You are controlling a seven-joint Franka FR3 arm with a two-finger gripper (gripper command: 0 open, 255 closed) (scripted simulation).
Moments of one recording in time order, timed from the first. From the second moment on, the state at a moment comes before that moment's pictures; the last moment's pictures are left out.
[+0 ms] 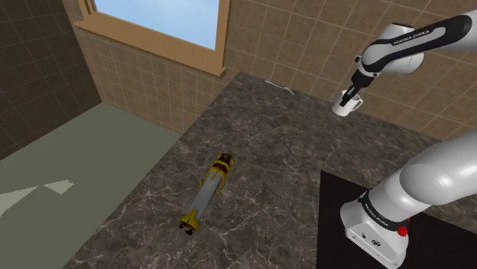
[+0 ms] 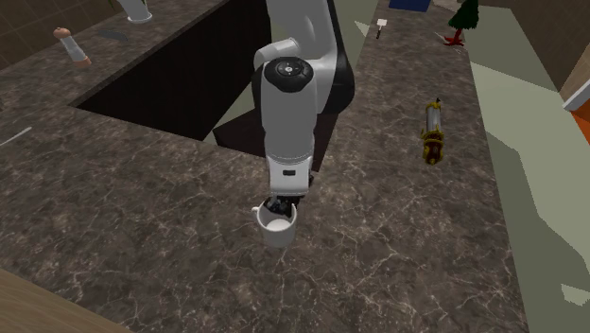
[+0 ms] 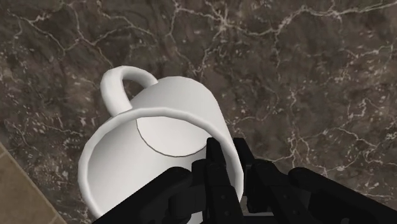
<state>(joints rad) -0.17 -0.22 -0.54 -2.50 -0.18 2.39 -0.66</state>
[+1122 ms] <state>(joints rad) -0.16 -0.41 -0.40 -2.51 -0.22 2.19 -0.50</state>
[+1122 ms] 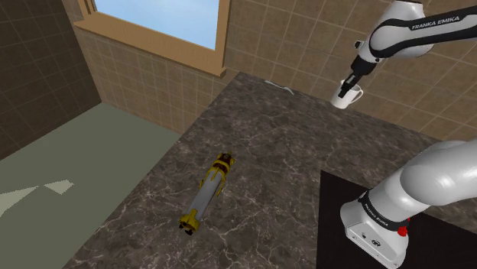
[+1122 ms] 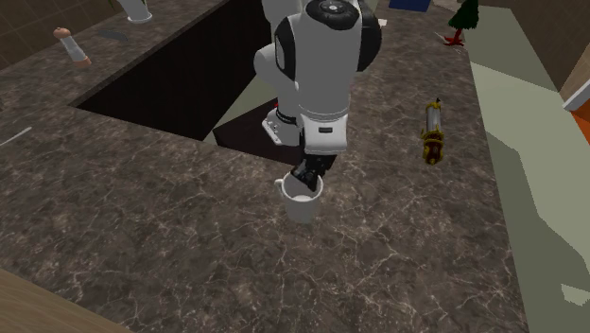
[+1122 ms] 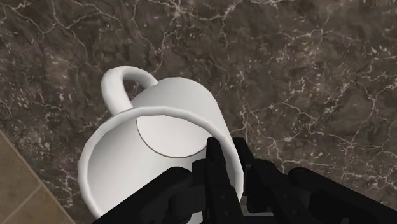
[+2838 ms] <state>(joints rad) 0.13 -0.40 0.12 -2.51 -0.03 2.16 0.17</state>
